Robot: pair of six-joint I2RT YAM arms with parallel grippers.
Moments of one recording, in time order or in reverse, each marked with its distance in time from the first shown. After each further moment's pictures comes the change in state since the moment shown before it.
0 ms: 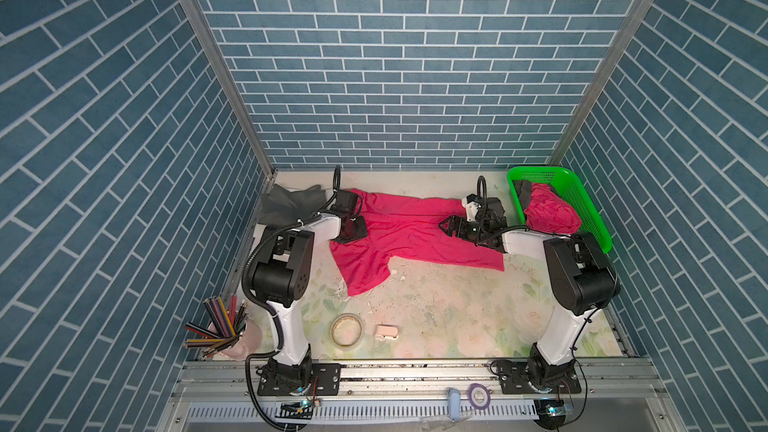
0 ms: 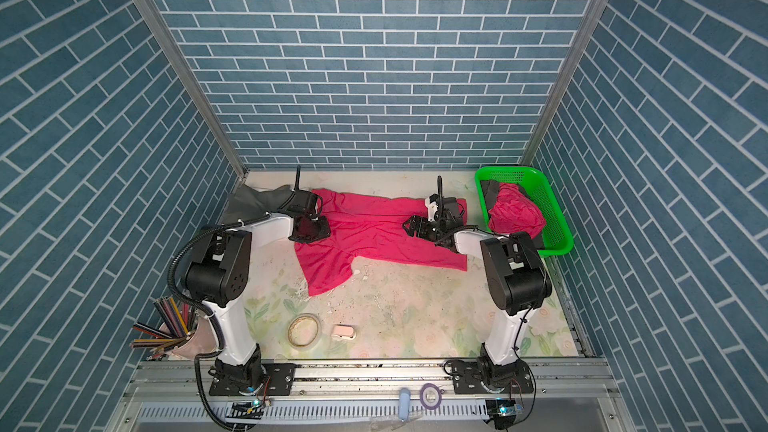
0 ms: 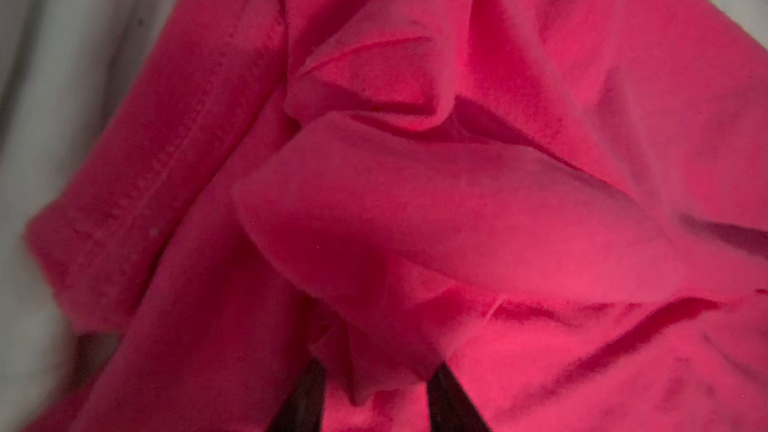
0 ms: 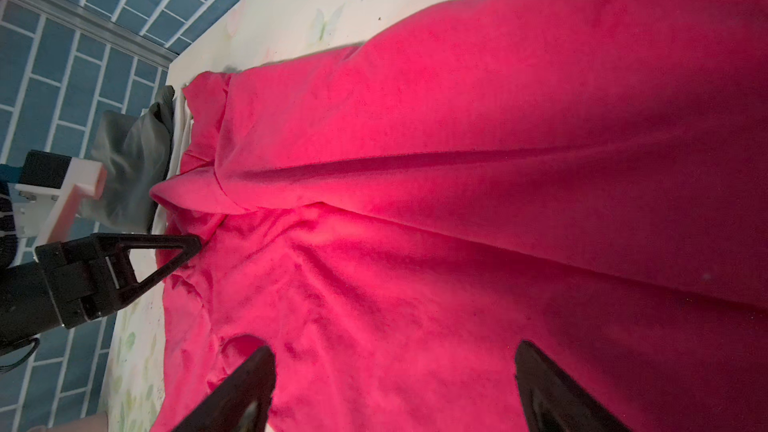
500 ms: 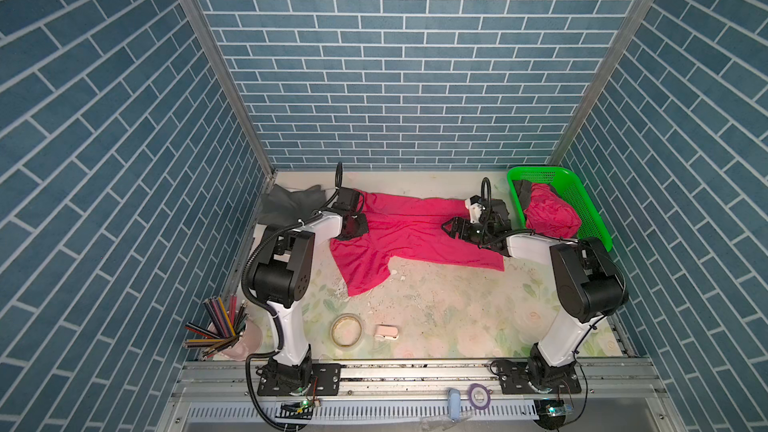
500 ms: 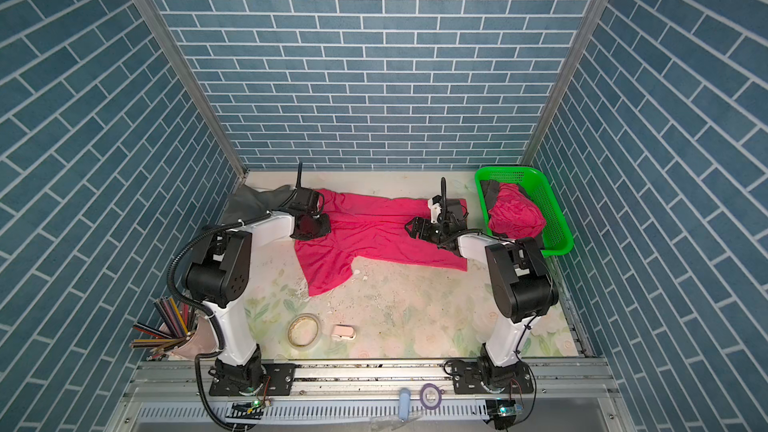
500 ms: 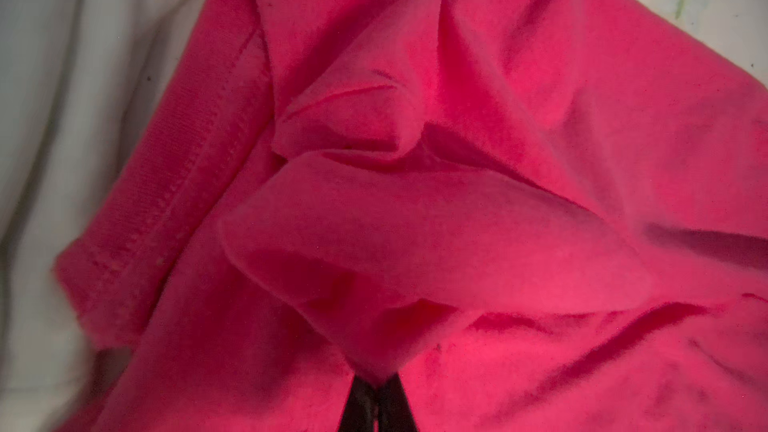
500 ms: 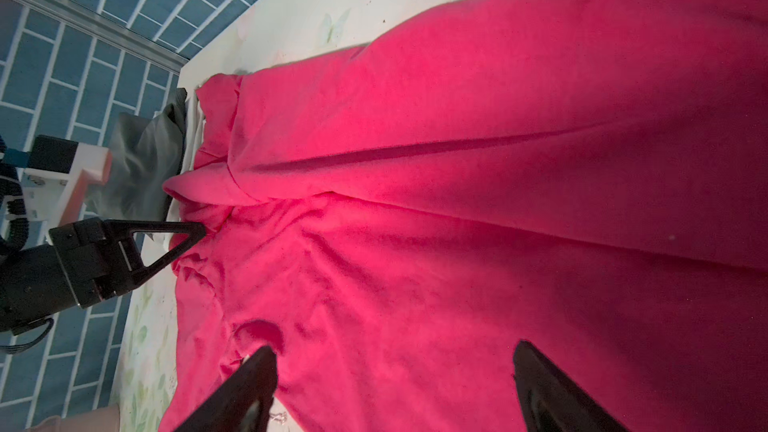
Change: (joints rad) left arm -0.010 -0.014 0.022 -0.010 -0.021 0.016; right arm -0.013 -0.062 -0.050 0.006 -0.010 0.004
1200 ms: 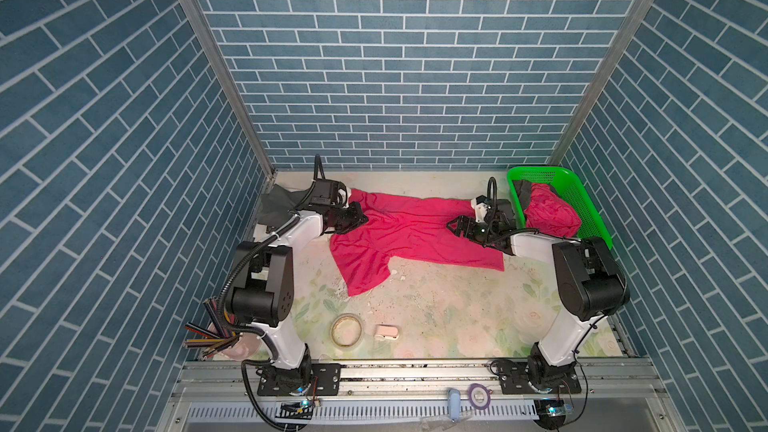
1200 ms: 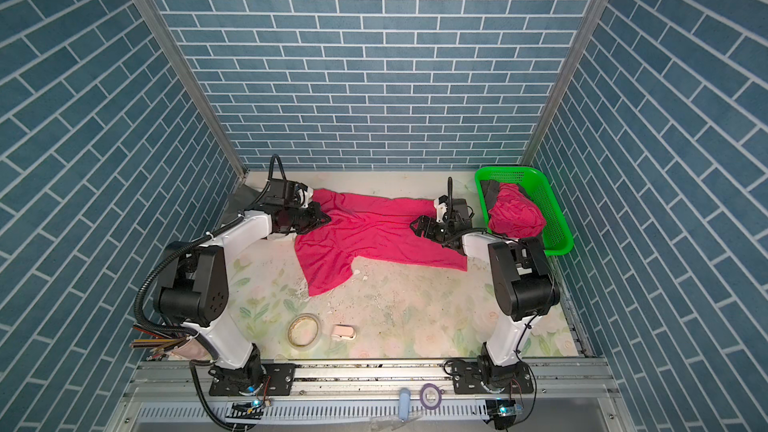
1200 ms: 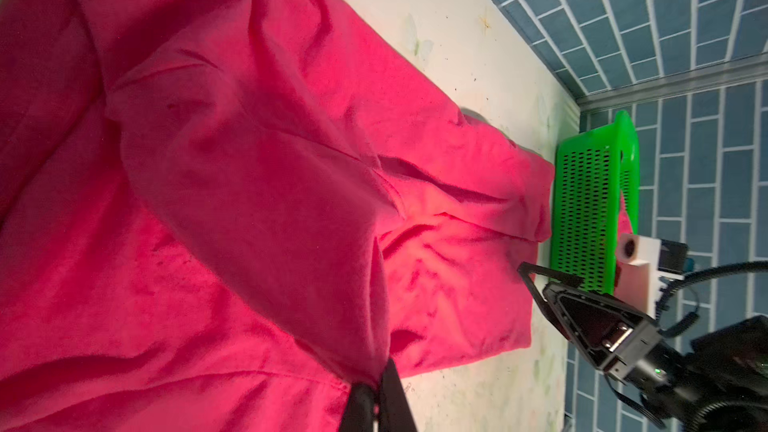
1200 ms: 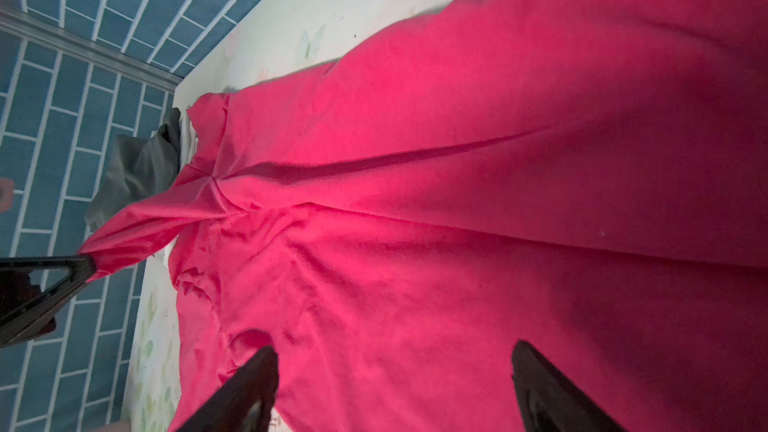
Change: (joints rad) left arm 0.129 -0.174 -0.045 -0.002 0.521 -0.109; right arm -0.039 0.014 0.001 -0.010 -0.021 0.029
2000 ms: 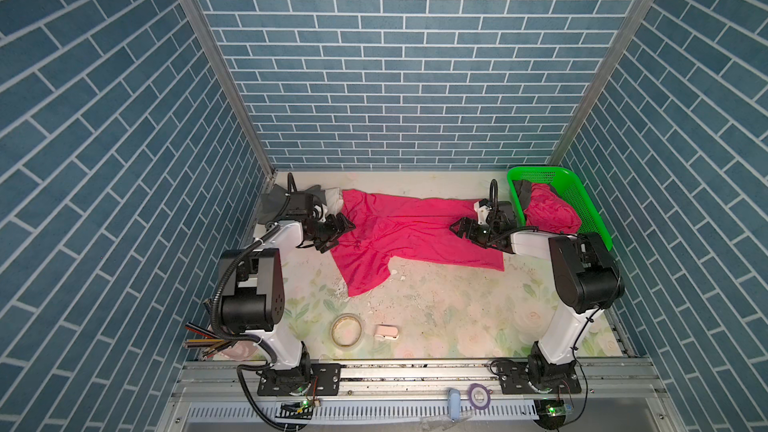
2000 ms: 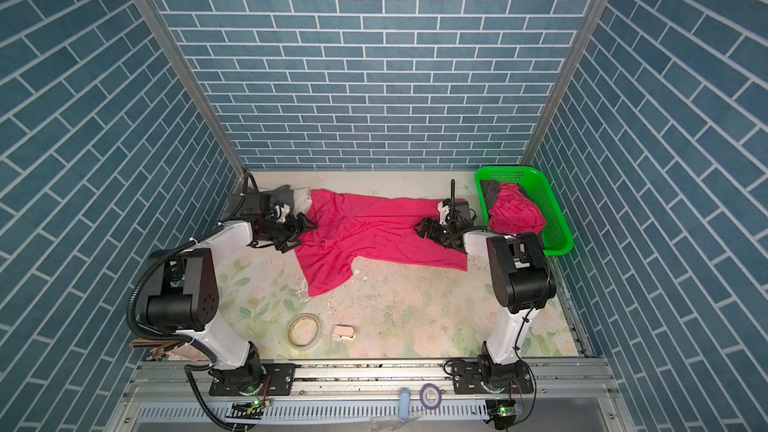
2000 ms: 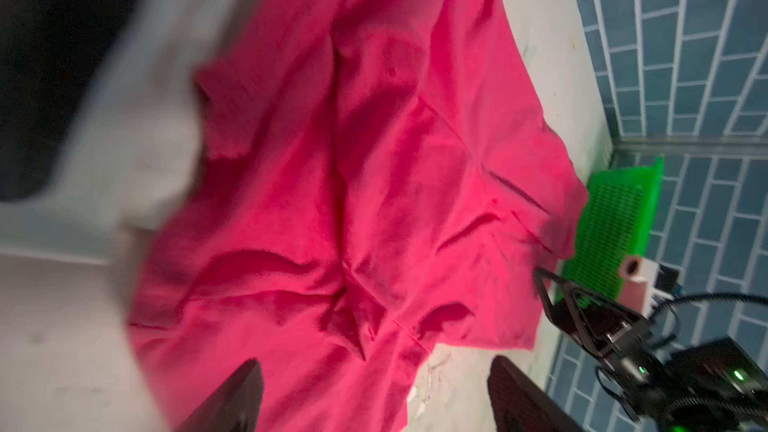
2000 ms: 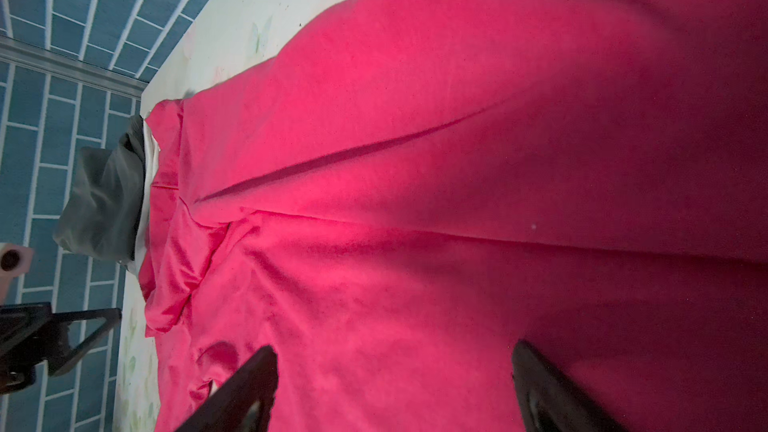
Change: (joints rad) left arm 0.156 -0.055 -0.080 -0.106 -0.023 0.027; right arm -0.042 0.050 0.013 -0.025 0.003 -0.008
